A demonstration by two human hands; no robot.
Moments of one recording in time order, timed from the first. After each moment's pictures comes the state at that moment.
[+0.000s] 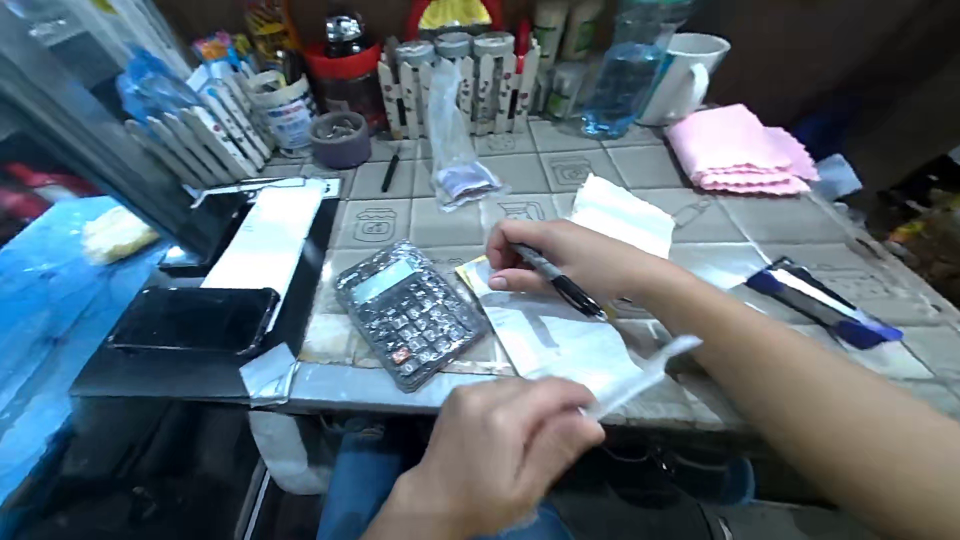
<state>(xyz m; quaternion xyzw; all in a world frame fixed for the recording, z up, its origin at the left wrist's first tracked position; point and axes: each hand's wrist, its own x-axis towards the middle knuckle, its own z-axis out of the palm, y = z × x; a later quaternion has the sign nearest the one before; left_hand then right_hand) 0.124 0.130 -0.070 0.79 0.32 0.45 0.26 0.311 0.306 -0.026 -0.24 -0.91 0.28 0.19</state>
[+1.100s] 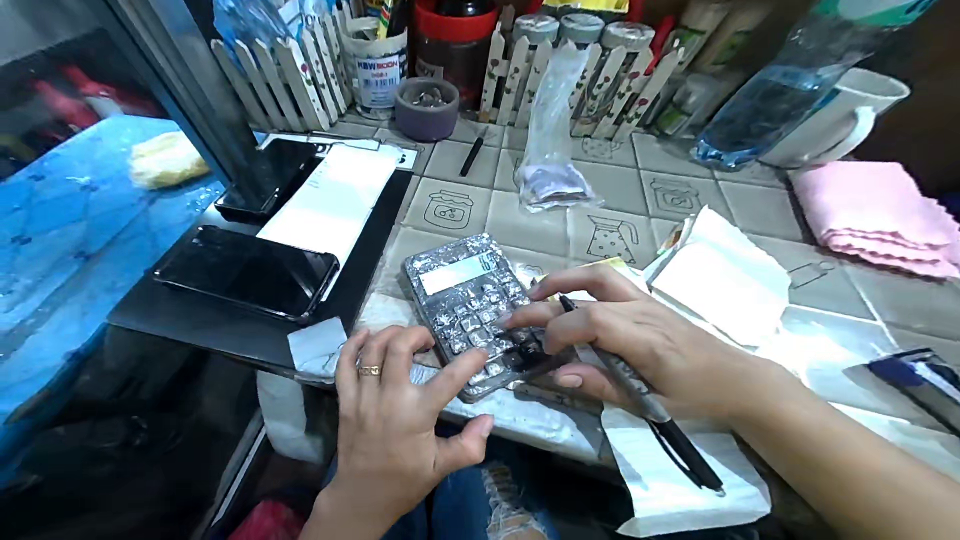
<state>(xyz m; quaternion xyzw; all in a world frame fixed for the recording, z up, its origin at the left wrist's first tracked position) 0.033 0.123 -0.102 0.72 0.60 0.35 -0.10 0.277 0.259 -0.030 -0.08 -0.97 0.11 0.22</state>
